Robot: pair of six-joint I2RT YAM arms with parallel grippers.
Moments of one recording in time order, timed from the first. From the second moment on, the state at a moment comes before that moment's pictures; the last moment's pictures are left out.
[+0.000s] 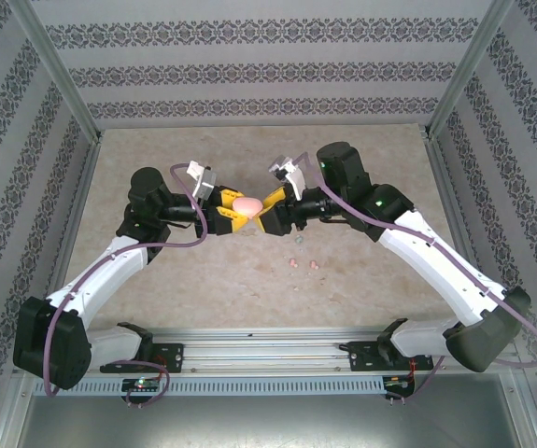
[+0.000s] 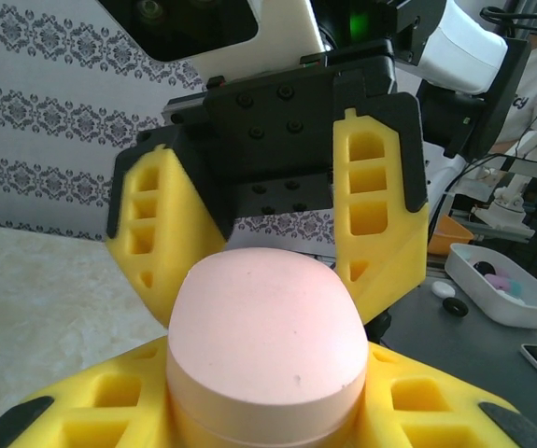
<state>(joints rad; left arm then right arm) -0.31 1.22 0.83 0.47 1.28 -0.27 0.64 1.30 1.36 -0.62 -0.71 0.08</state>
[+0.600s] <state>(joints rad) -0.31 1.22 0.81 0.56 1.26 -0.35 0.62 1.30 1.35 -0.54 -0.74 0.18</state>
